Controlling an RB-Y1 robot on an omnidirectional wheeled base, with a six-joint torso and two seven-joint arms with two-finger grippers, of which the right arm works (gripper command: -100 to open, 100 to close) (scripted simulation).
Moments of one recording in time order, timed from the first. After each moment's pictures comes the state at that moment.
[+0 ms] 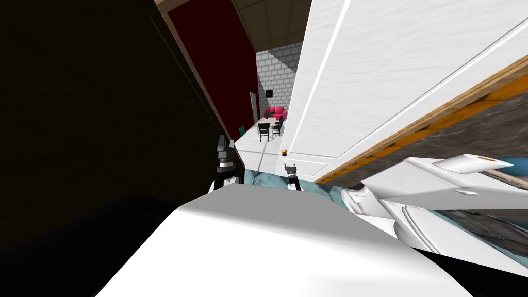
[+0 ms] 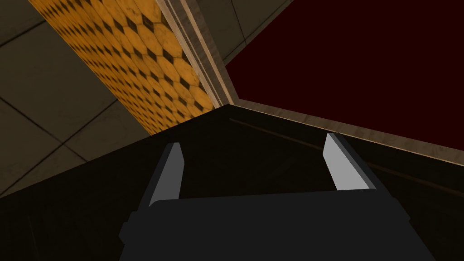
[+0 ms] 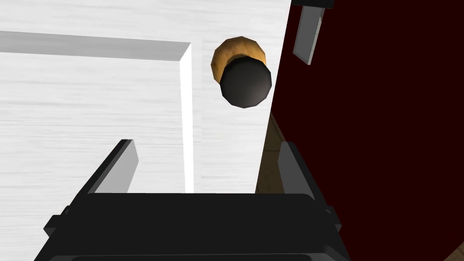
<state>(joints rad) -0.12 -0.06 0.01 -0.67 -0.12 -0.75 1.63</state>
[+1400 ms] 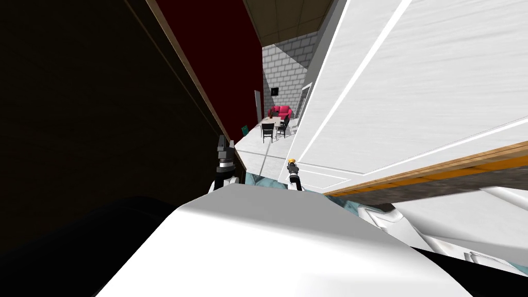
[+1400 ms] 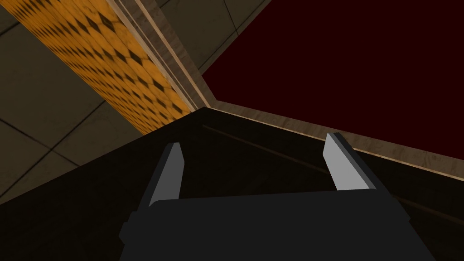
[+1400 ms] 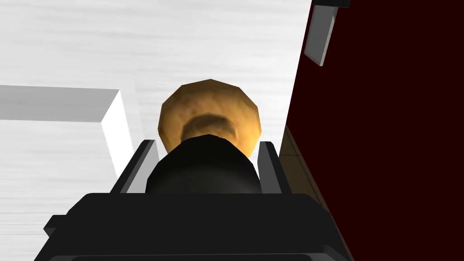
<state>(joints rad) -0.13 -0.05 -0.07 -0.68 -0.16 -0.75 1.67</state>
